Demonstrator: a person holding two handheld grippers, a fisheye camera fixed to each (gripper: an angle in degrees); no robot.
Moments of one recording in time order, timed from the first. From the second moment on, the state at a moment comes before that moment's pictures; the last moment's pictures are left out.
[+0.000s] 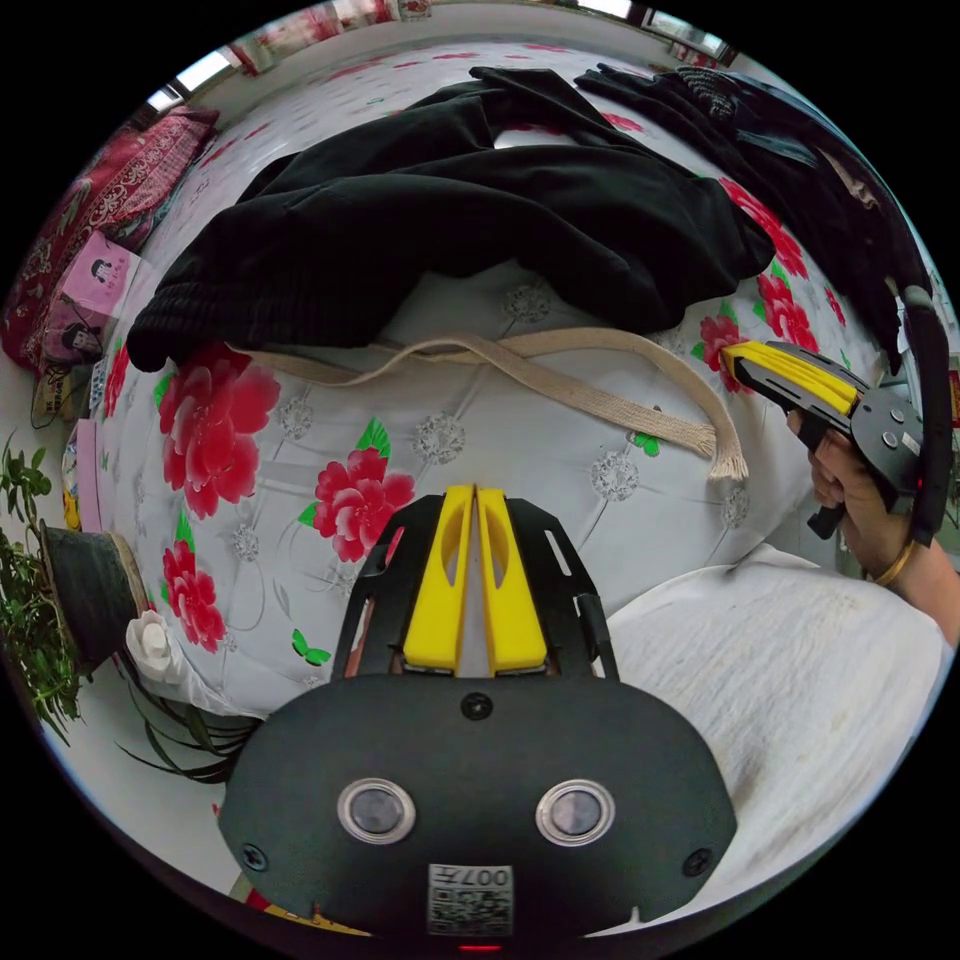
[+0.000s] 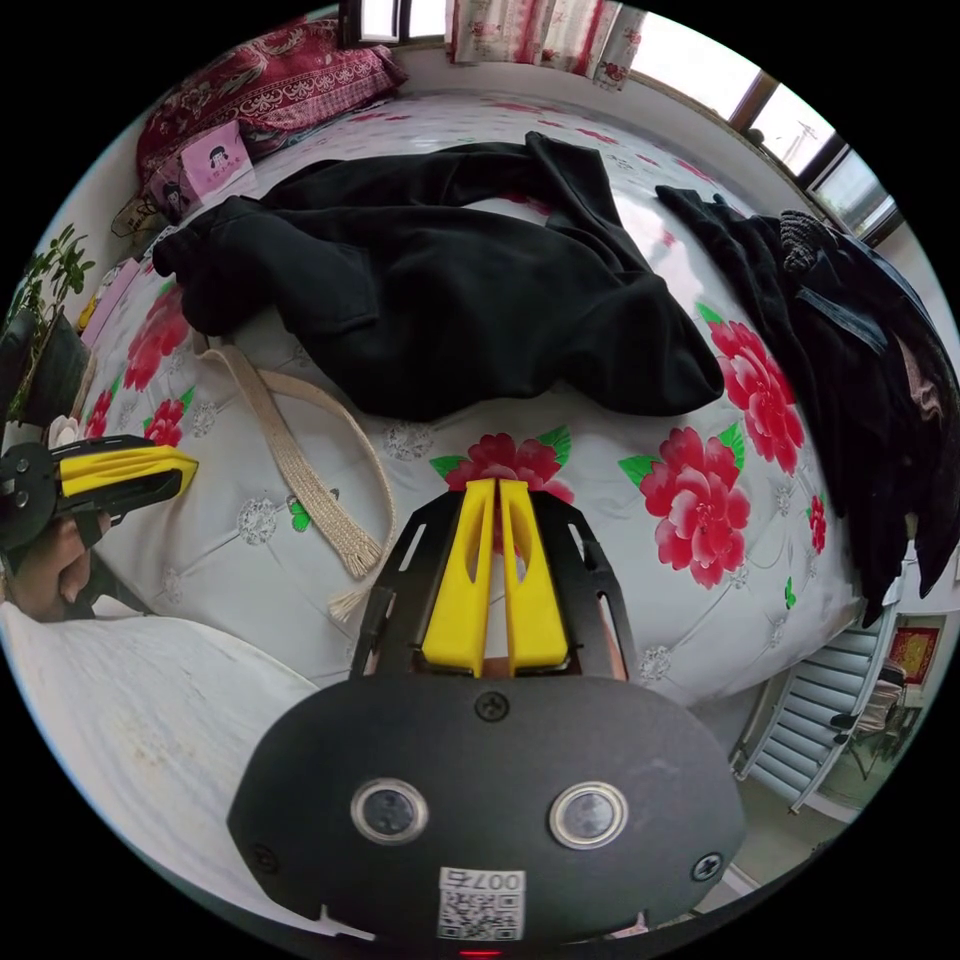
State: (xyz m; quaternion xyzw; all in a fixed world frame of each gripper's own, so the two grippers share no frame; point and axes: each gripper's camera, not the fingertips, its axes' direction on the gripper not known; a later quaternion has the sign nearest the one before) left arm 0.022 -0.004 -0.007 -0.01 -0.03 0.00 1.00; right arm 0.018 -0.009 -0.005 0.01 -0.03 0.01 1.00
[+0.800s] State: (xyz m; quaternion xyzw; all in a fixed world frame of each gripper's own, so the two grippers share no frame) left arm 0.021 0.007 -0.010 -0.01 0.00 -0.02 1.00; right arm 0.097 -0.015 -0.001 -0.01 -0.10 0.04 0.99
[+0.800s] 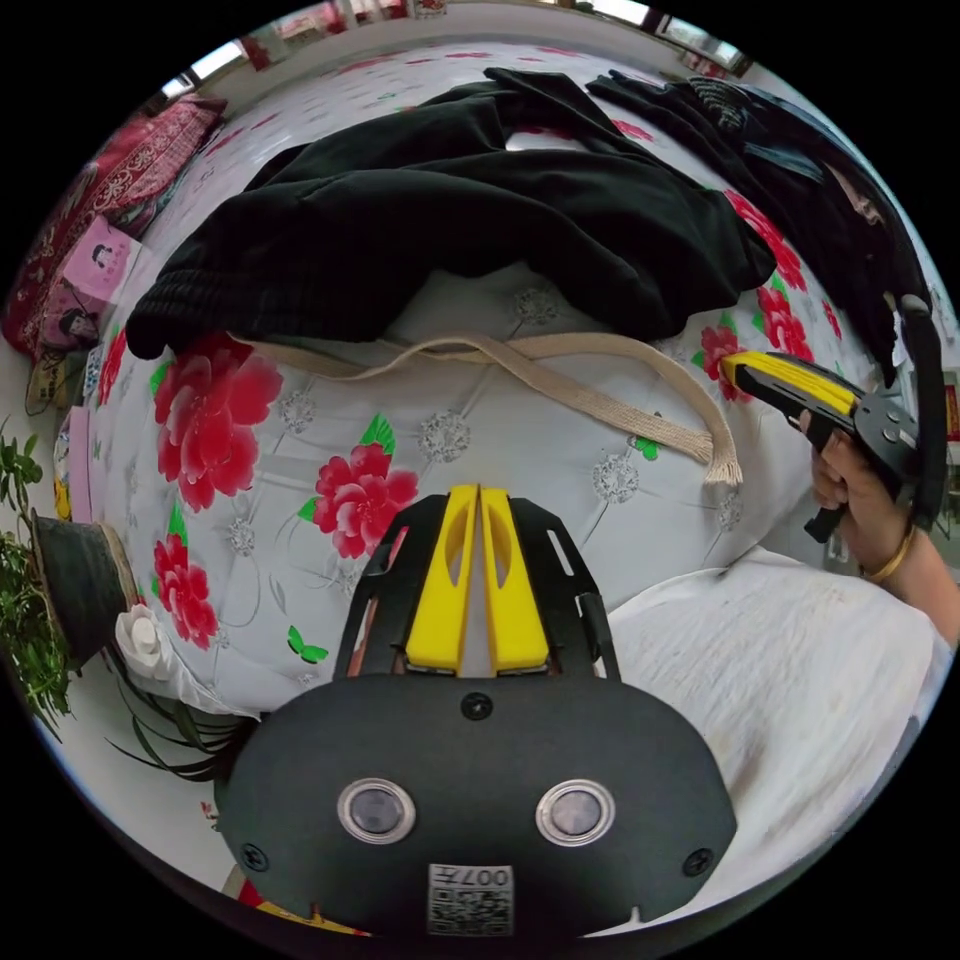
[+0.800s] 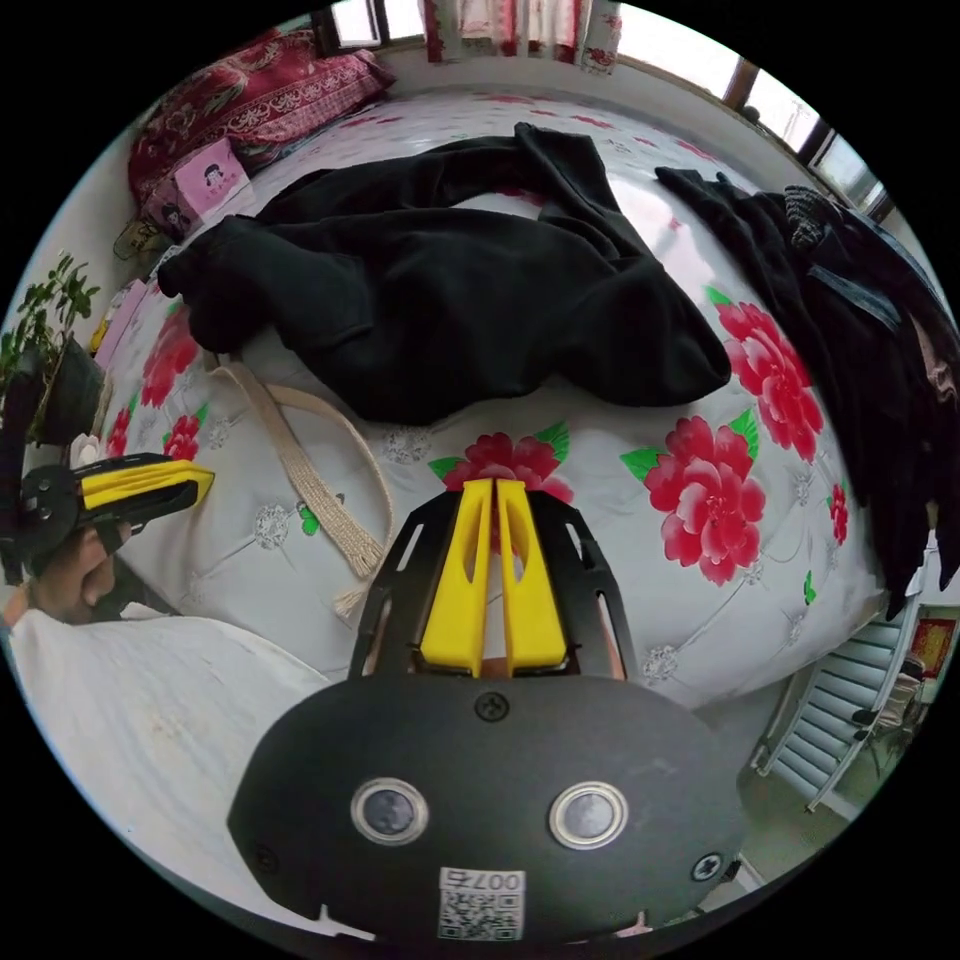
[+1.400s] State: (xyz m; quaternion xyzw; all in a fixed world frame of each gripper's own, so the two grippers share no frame) left arm -0.070 -0.047 -0.079 0.07 -0.03 -0.15 0.99; right arm 0.291 -0.116 -0.016 0.06 -0.11 0.13 0.98
